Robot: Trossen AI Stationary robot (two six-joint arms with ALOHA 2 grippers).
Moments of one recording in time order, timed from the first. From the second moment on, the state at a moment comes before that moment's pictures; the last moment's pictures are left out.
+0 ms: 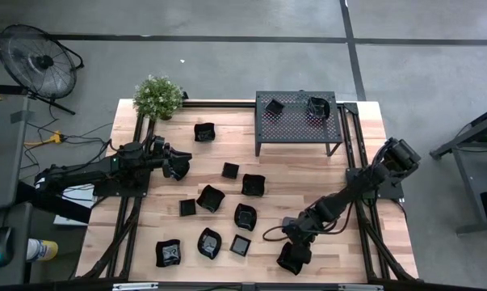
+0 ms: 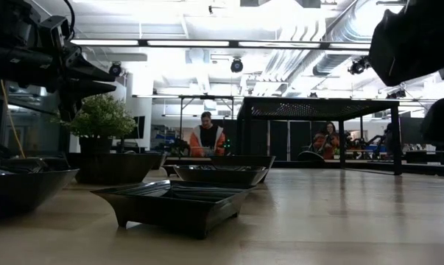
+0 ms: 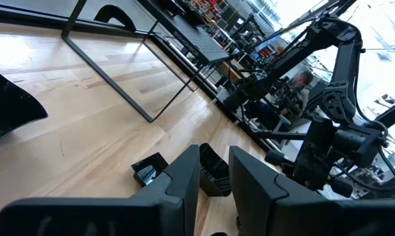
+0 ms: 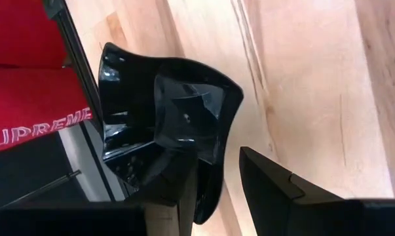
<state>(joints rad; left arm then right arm) 0.22 0.11 0.01 0.02 0.01 -0.72 0.59 1.69 0.90 -0.28 -0.28 1.03</state>
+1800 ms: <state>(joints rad) 0.22 0.11 0.01 0.02 0.01 -0.72 0.58 1.64 0.90 -0.27 -0.27 1.17</state>
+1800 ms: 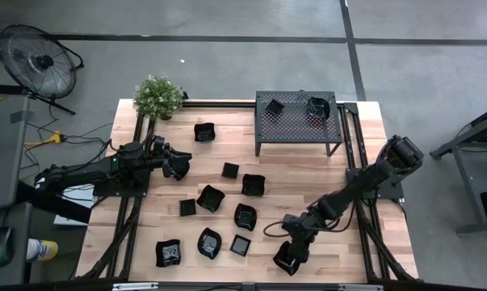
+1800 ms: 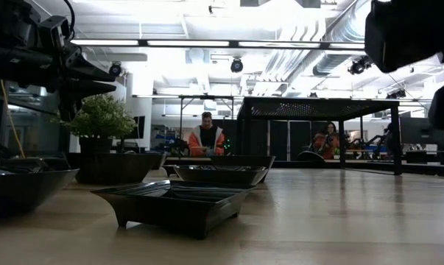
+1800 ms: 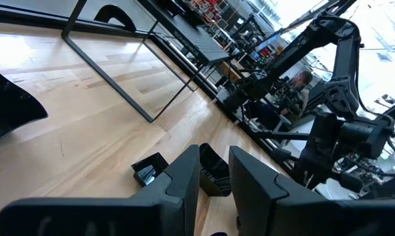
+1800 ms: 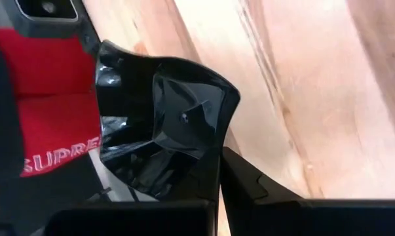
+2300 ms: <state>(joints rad) 0.22 0.11 0.01 0.02 0.01 -0.72 0.54 1.37 0.90 -0.53 -0.12 1.28</state>
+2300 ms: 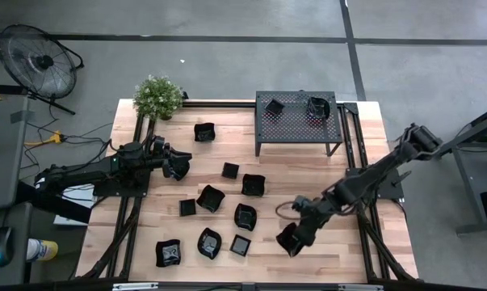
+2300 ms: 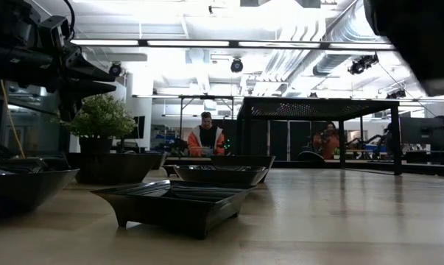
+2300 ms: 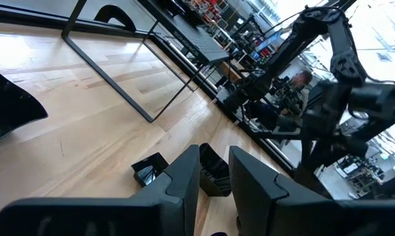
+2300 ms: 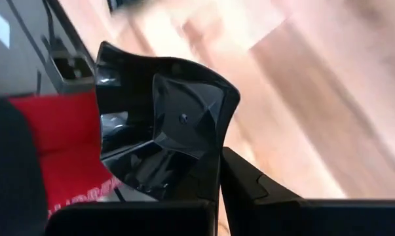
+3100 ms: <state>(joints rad) 0.22 0.11 0.01 0.02 0.01 -0.72 0.09 0.88 0.90 -0.89 0.08 1.11</state>
